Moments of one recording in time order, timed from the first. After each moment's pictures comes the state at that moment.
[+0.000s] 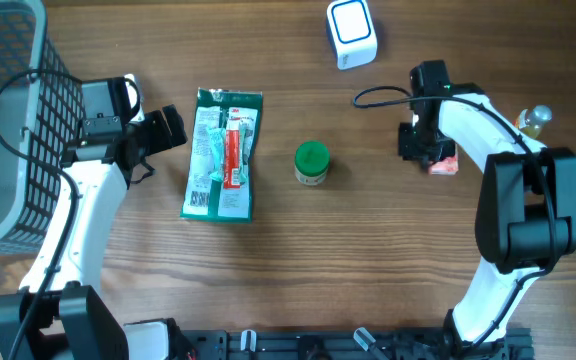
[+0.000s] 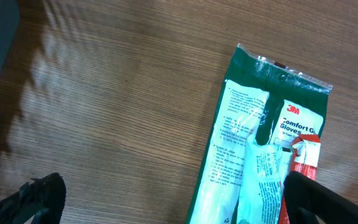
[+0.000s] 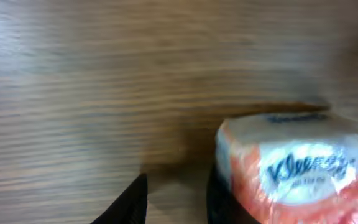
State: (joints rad) left arm 0.09 1.49 1.05 -0.52 0.03 -0.22; right arm 0.10 2.02 1.33 -0.82 0.14 0.17
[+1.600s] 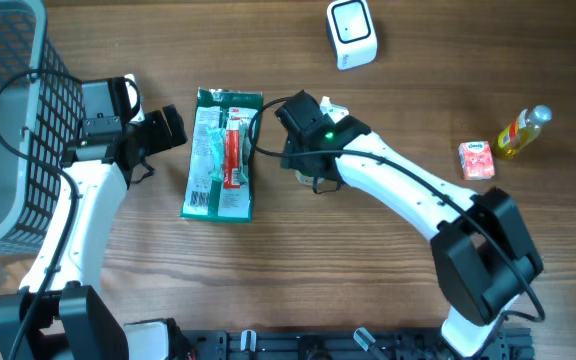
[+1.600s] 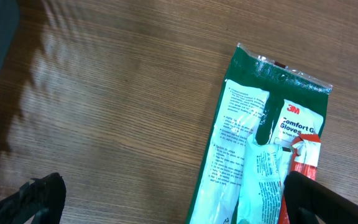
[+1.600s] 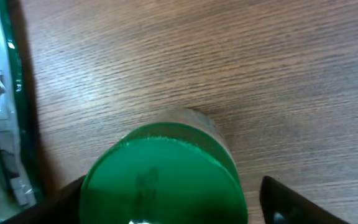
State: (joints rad) left arm 0.09 1.49 1.05 -0.52 0.03 -0.22; right arm 0.67 1.90 1.36 -0.73 0.16 0.88
